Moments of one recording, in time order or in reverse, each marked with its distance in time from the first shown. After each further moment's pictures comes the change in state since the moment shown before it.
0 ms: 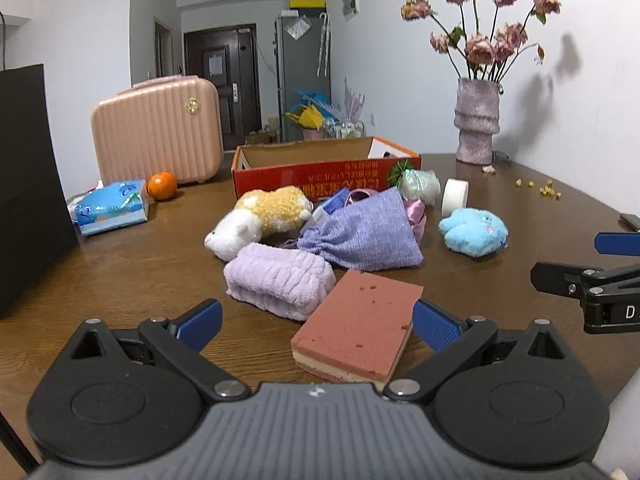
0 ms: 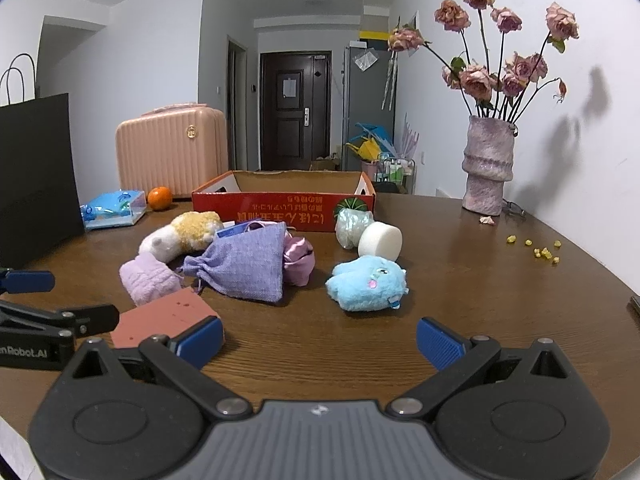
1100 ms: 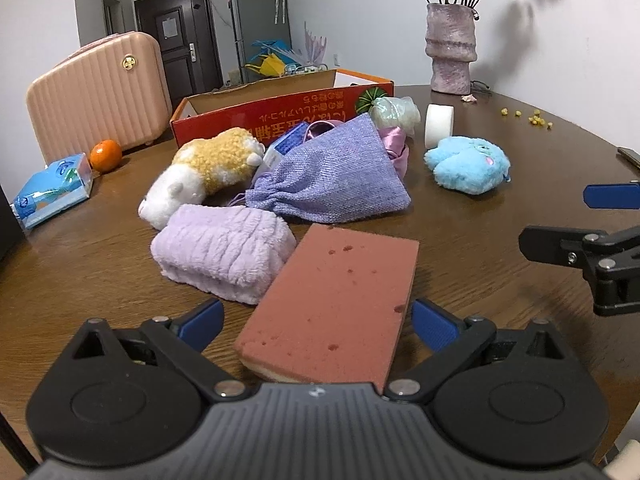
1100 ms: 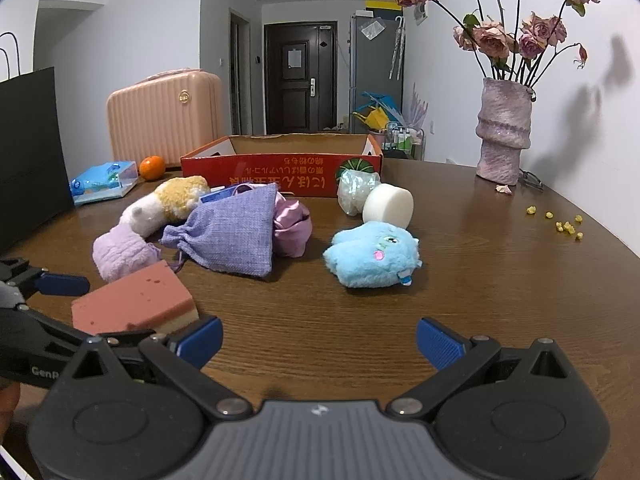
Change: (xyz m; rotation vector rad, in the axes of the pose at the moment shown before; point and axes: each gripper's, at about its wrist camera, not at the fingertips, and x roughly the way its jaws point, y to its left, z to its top) left arm 0.072 -0.018 -0.005 0.109 0.165 -0.076; right arm 0.055 -0.010 -0.006 0.003 0.101 0.025
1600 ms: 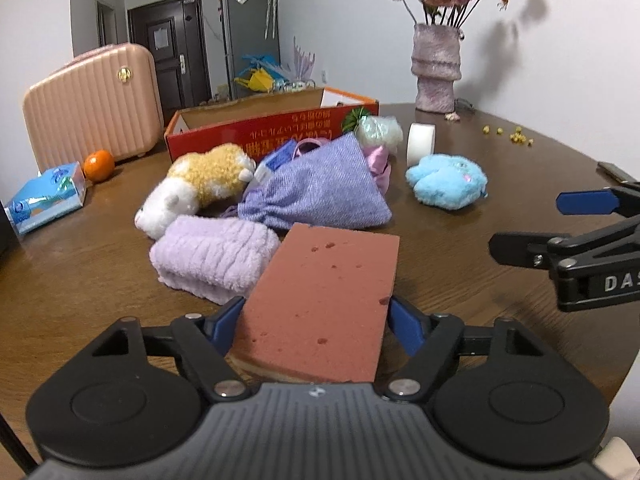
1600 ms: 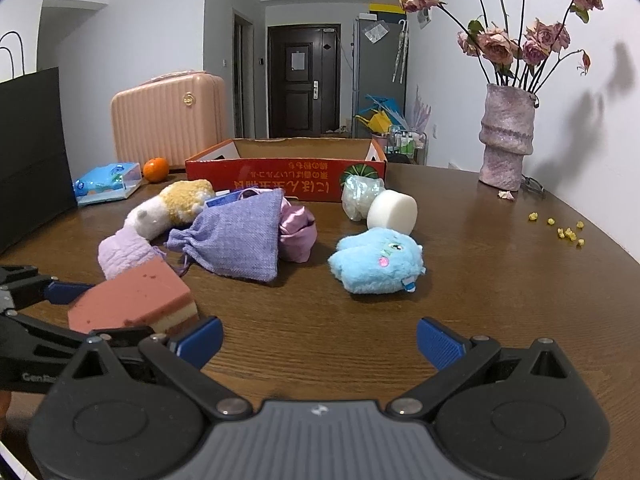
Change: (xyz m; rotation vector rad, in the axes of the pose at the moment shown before) left arm -0.022 0.002 -0.003 -0.010 -0.060 -0.044; right arm -0.002 0.004 0.003 -0.011 -0.007 0.004
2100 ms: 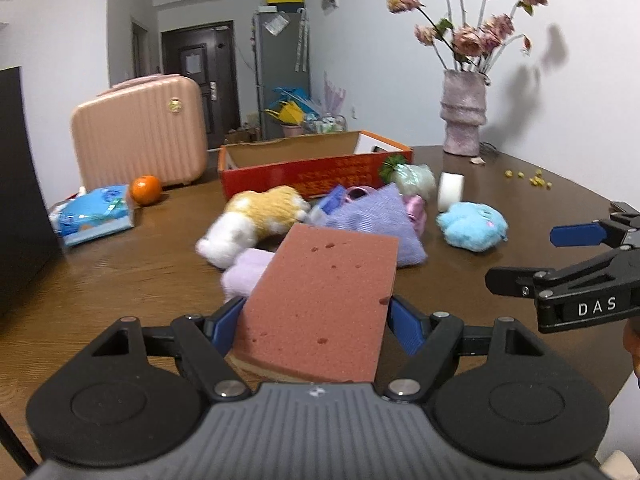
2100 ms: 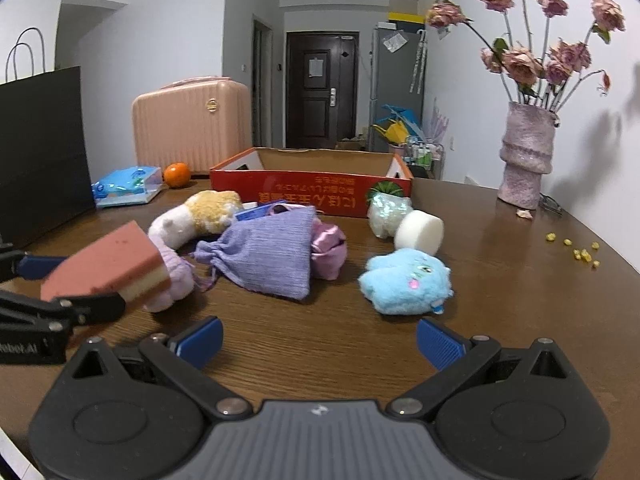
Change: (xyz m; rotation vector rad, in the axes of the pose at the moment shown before) left arm -0.045 0.029 0.004 -0.055 -0.099 0.079; right arm -0.005 0.019 0.012 -0.038 -0.019 0.038
